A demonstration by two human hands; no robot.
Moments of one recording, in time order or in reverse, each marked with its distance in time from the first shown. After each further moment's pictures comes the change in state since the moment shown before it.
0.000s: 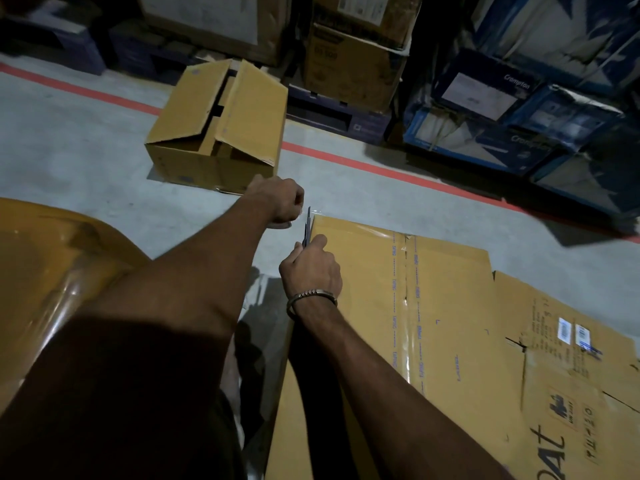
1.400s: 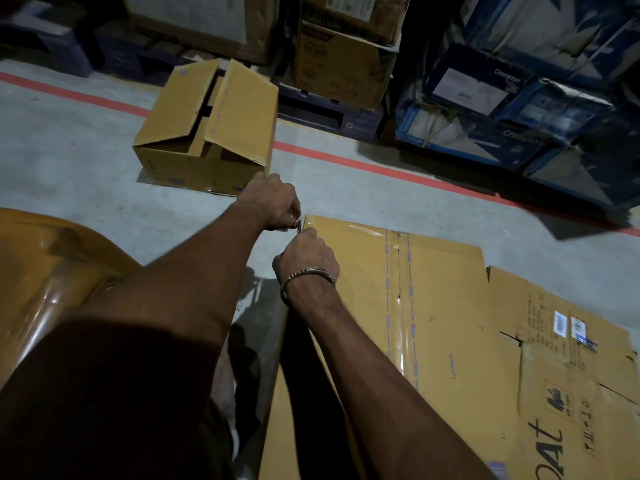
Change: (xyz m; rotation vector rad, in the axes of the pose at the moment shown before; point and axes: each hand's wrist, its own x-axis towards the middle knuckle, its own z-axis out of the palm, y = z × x) left_hand -0.006 0.011 0.001 0.164 0.034 0.113; right_hand 0.015 -0.015 -0.027 -0.159 -0.171 0.017
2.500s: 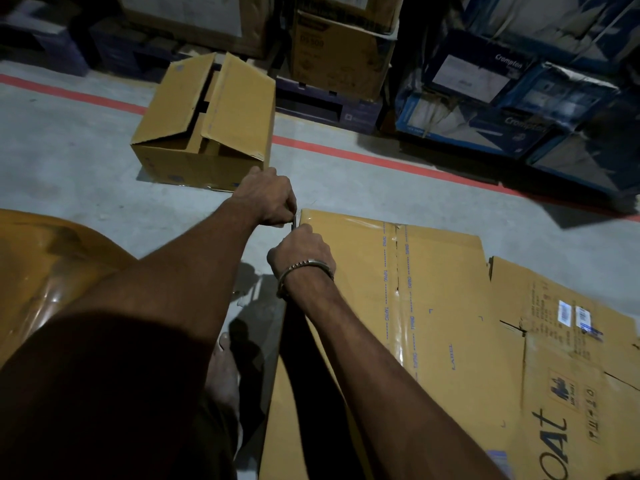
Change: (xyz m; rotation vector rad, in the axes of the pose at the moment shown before) left_hand -0.002 -0.002 0.002 -0.038 0.006 -0.002; right_hand -0.002 -0.002 -0.001 0.113 -0.061 0.040
